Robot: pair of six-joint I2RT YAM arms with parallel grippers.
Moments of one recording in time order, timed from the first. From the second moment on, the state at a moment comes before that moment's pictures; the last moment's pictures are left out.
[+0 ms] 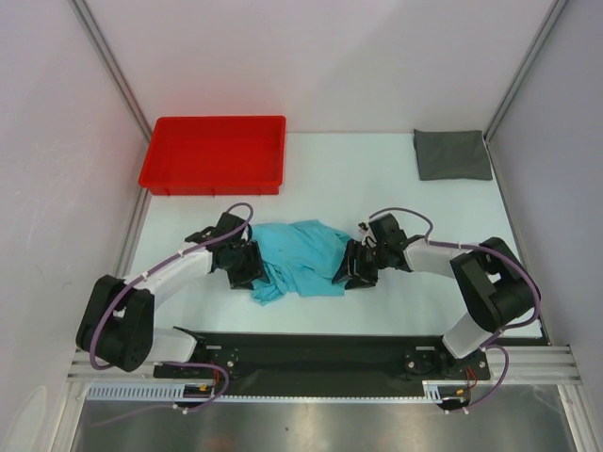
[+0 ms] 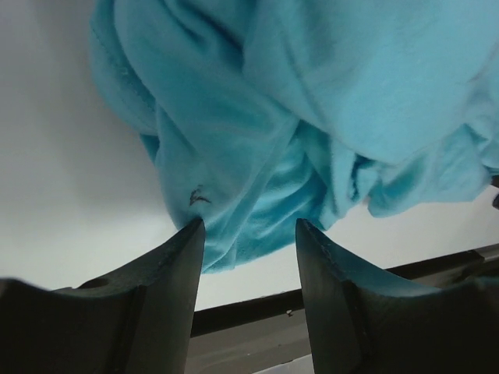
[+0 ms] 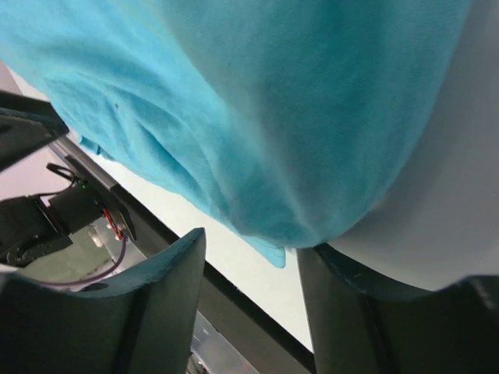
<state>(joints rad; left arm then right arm) -0.39 1.33 0.71 -0.59 0.20 -0.67 0.50 1.61 0.71 -0.13 -0.59 0.72</state>
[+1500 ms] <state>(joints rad) -0.40 1.20 1.38 -1.02 -0.42 -0.51 0.03 1.18 1.54 -0.97 -0.27 0.44</state>
